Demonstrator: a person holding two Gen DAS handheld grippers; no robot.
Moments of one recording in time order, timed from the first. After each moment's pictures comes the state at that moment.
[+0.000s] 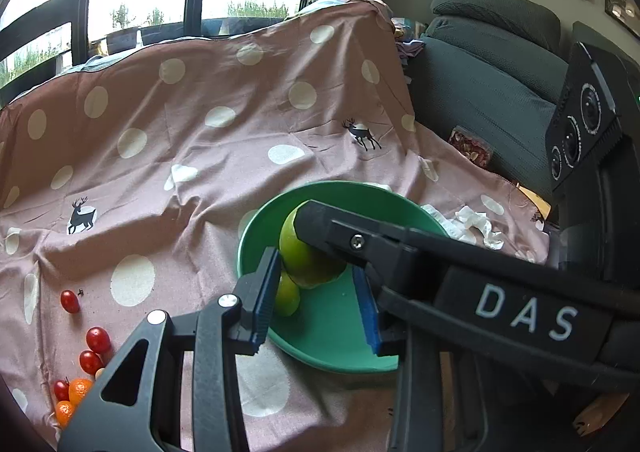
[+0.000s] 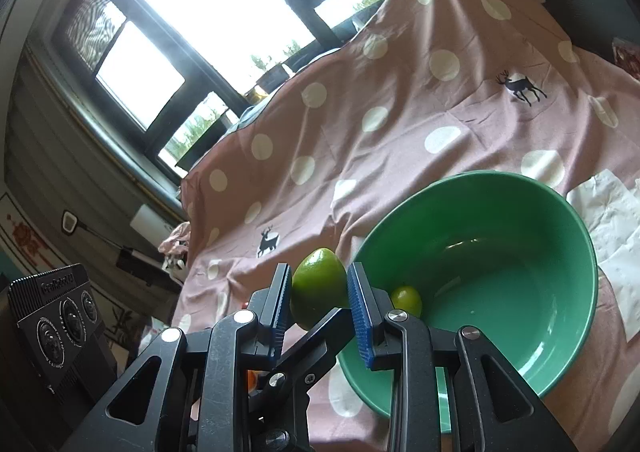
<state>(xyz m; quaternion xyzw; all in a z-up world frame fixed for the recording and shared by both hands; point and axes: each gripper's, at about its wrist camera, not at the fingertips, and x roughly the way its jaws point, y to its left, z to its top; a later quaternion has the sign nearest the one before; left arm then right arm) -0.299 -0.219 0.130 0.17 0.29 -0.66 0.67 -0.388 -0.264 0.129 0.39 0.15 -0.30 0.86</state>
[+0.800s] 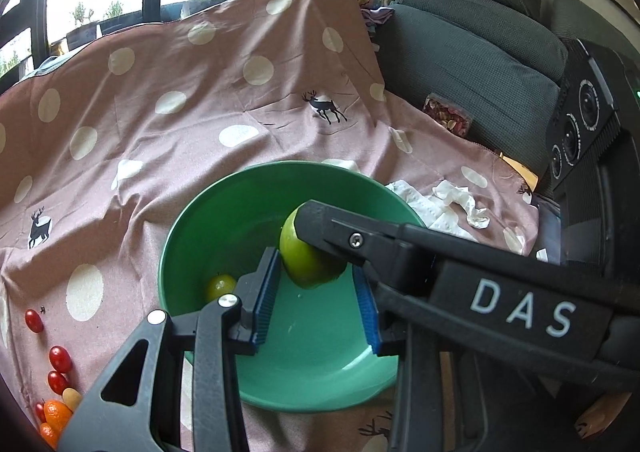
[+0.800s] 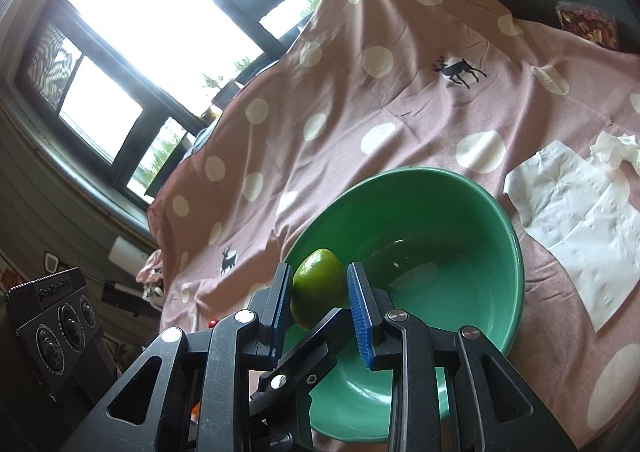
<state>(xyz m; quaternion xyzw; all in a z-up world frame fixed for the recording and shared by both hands) -0.331 -0.258 0.110 0.21 0.30 -0.69 0.62 -0.430 -0.289 0.109 0.43 0.14 -0.35 0.82</state>
